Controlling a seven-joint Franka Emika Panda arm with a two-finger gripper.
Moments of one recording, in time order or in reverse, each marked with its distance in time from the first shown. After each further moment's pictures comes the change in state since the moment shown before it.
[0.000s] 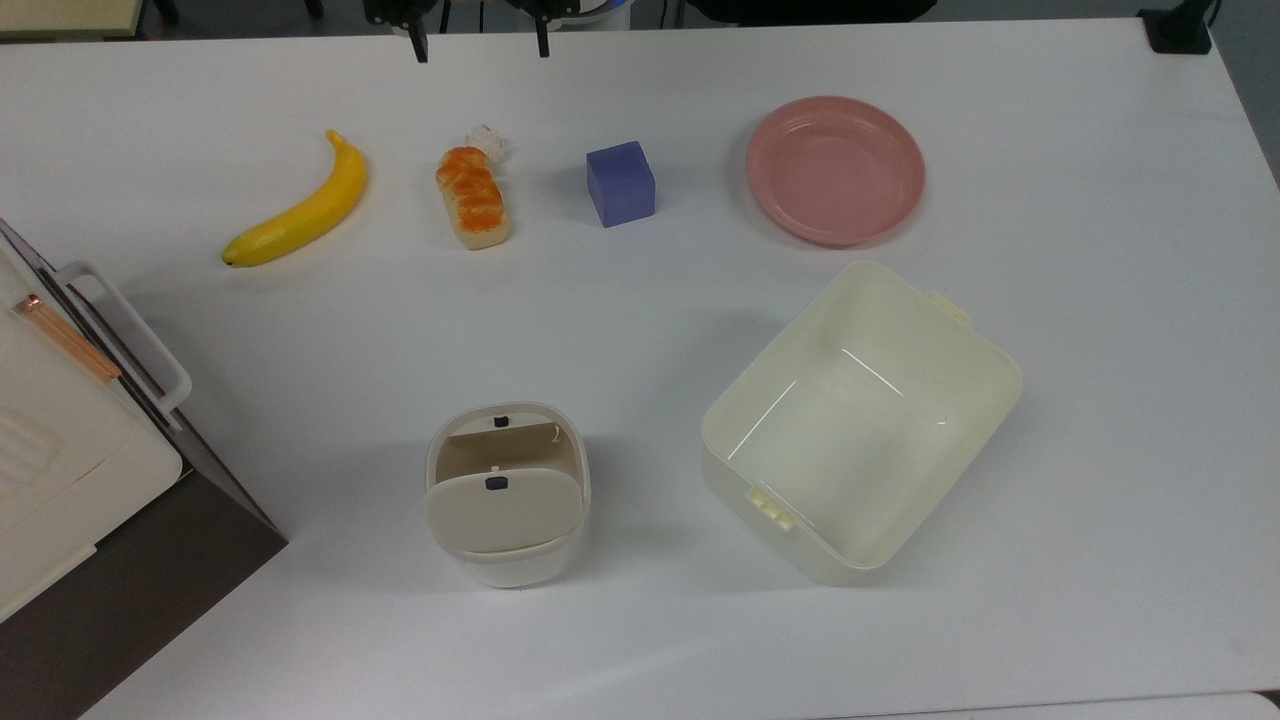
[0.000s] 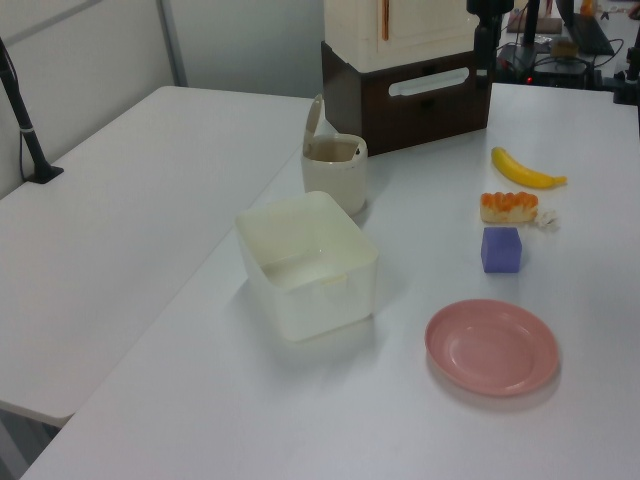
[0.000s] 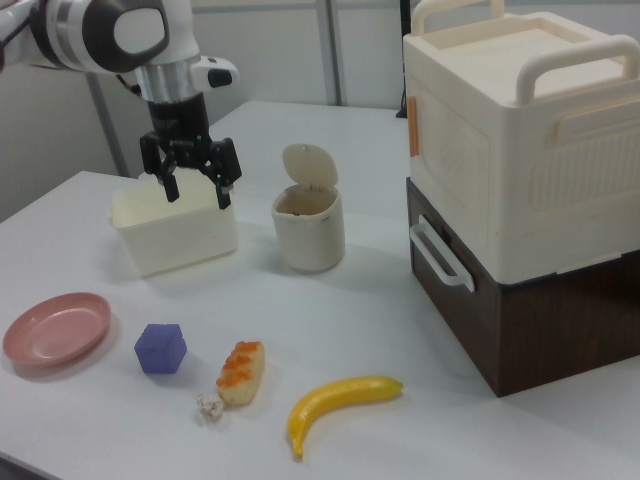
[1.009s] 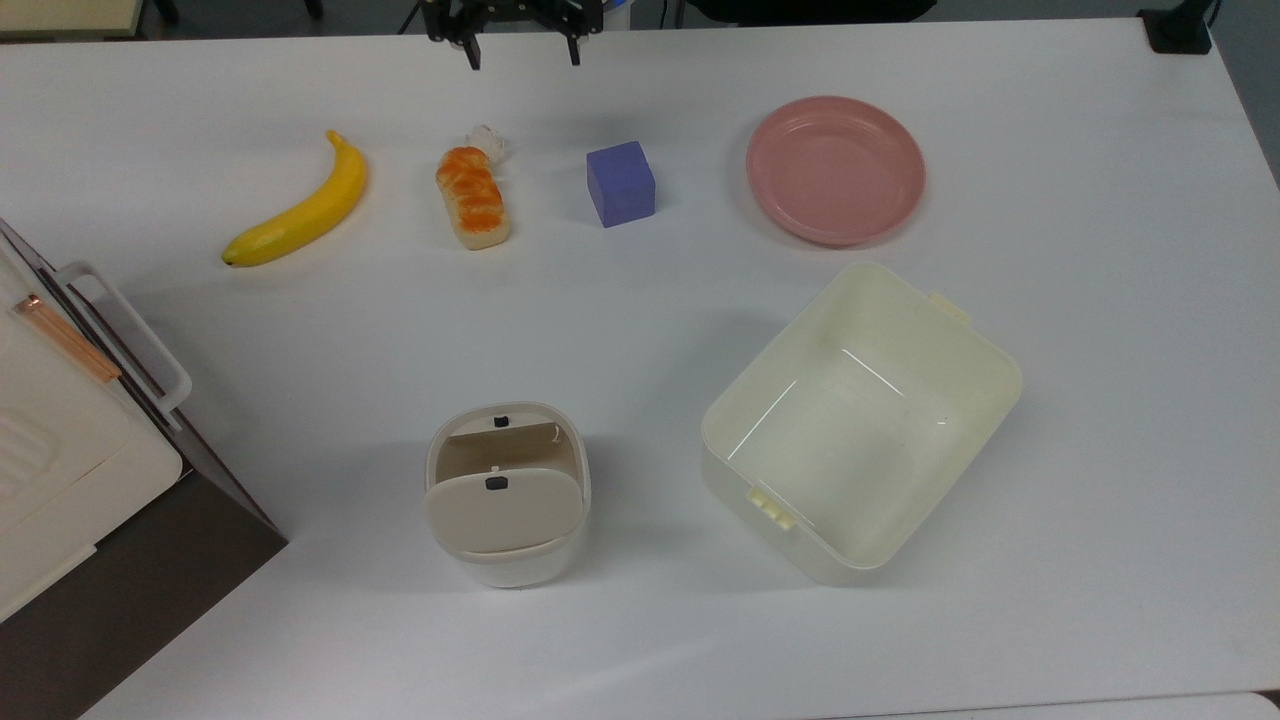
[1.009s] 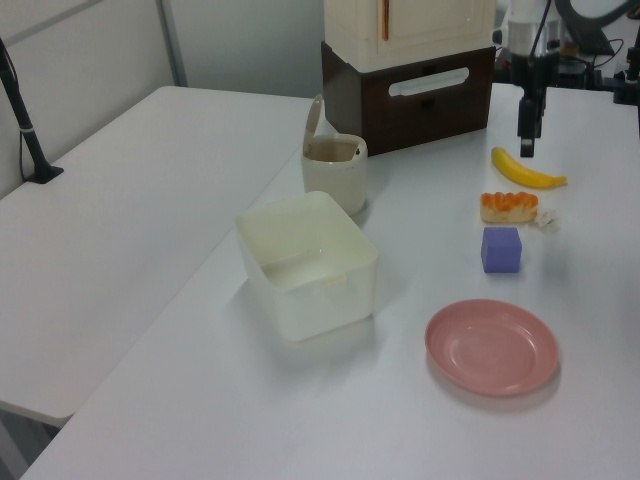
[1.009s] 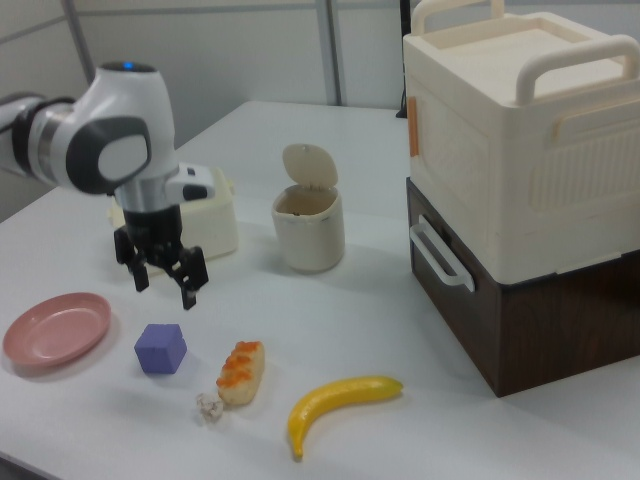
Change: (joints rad) arm 0.026 -0.261 0.000 -0.553 -0.012 0.258 0.131
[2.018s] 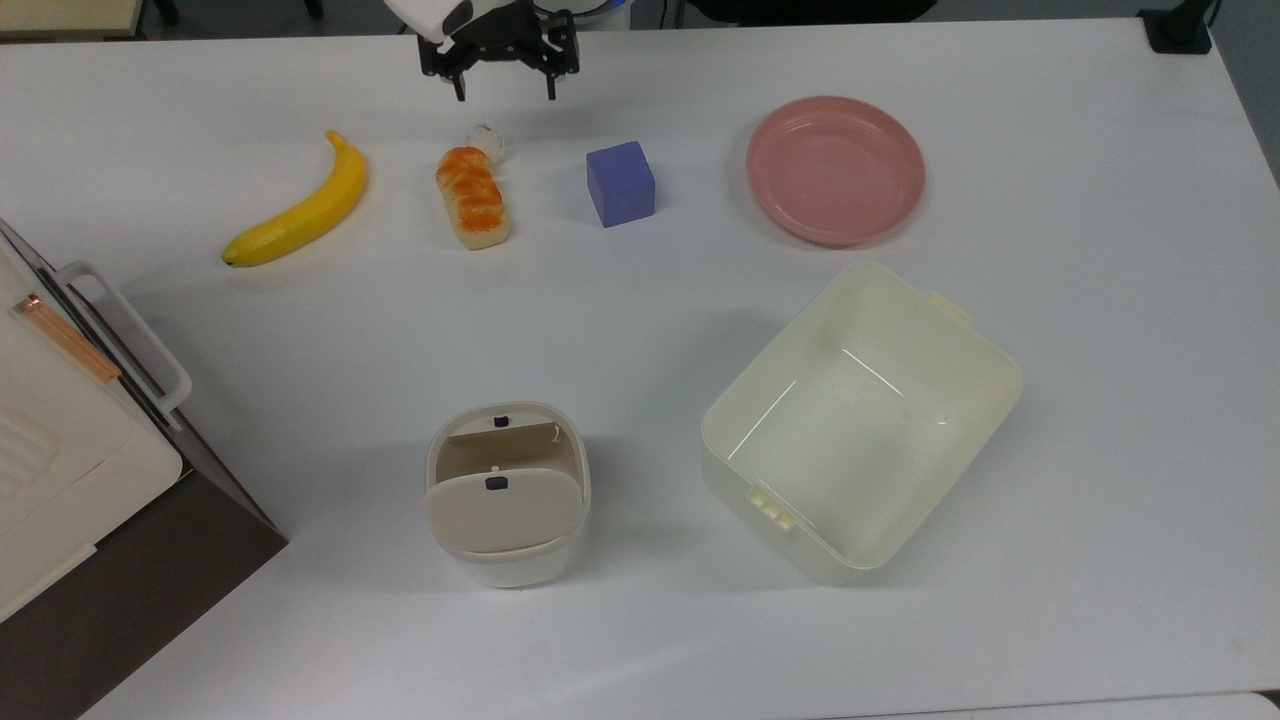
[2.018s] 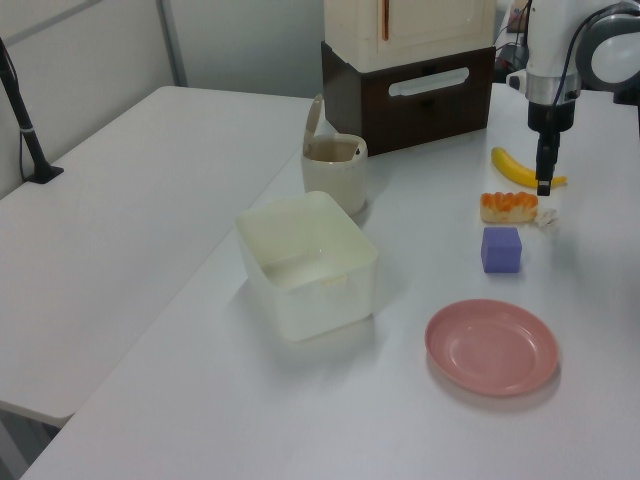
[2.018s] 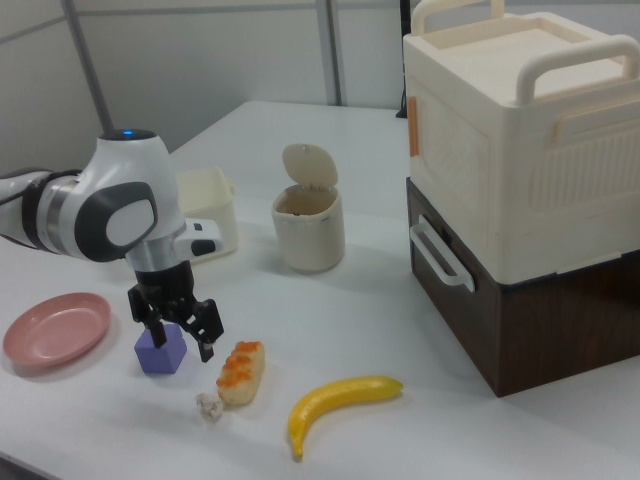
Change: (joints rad) arm 0.000 -0.041 -0.045 -0.235 -0.141 0.212 0.006
